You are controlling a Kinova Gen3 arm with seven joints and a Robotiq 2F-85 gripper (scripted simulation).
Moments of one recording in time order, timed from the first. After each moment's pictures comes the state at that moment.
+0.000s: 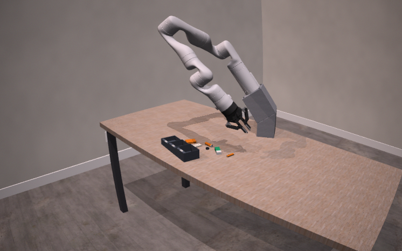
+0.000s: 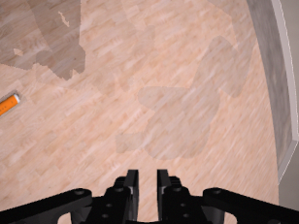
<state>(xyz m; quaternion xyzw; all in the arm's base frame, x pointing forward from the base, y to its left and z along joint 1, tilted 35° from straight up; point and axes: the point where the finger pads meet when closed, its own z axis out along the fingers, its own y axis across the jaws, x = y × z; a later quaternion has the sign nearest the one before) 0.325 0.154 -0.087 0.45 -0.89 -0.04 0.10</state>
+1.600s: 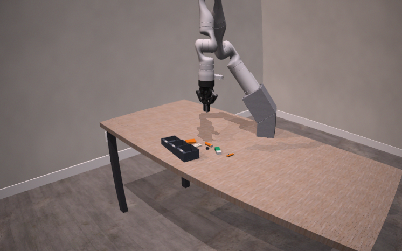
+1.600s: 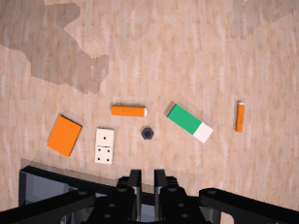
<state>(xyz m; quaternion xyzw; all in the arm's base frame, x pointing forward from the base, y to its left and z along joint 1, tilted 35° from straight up) 0.351 0.019 0.083 0.01 -0.95 0.26 -0.16</state>
